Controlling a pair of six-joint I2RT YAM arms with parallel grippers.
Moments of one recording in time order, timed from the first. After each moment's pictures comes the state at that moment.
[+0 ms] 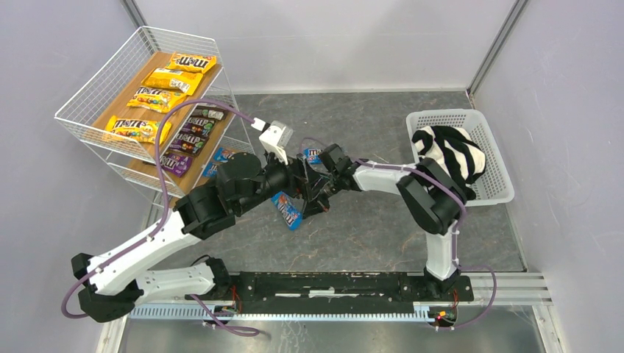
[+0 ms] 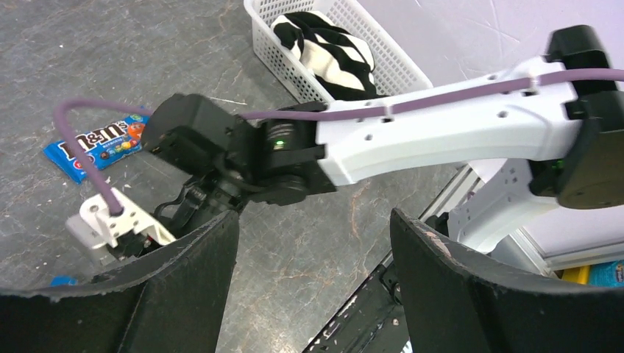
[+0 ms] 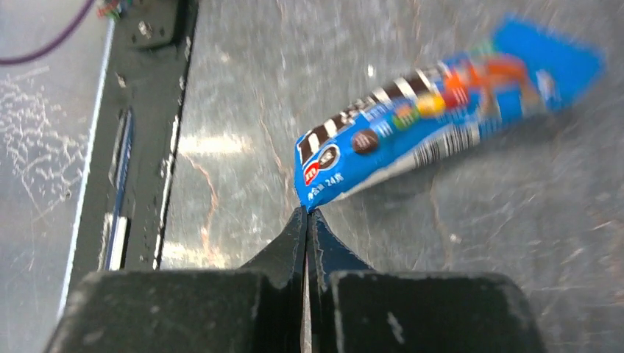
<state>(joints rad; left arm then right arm) -1.02 0.97 1.15 -0.37 -0.18 -0.46 0.73 1.91 1.14 -0.11 -0.98 -0.33</state>
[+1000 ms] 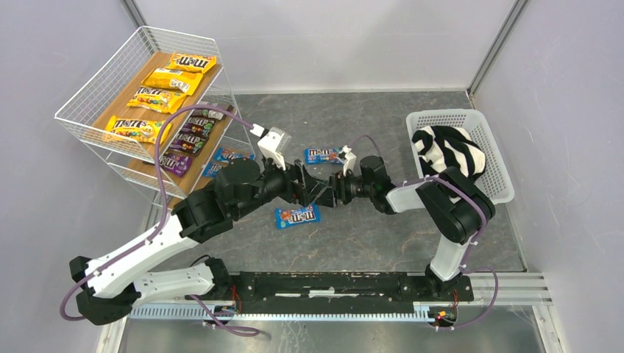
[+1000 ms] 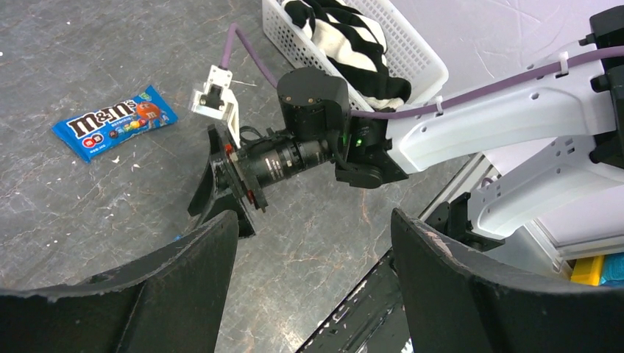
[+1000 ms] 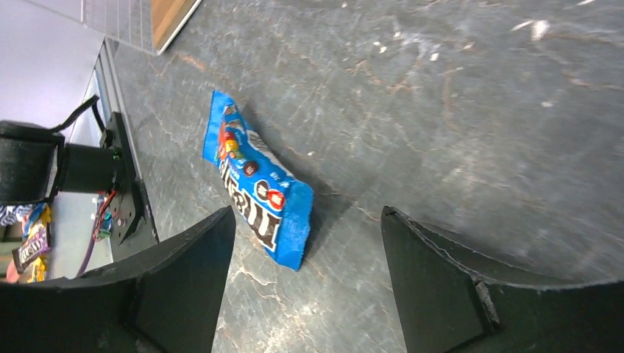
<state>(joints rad) -1.02 0.94 1.11 -0.40 -0.18 -0.46 0.57 1.79 0.67 0.62 -0.65 0.46</state>
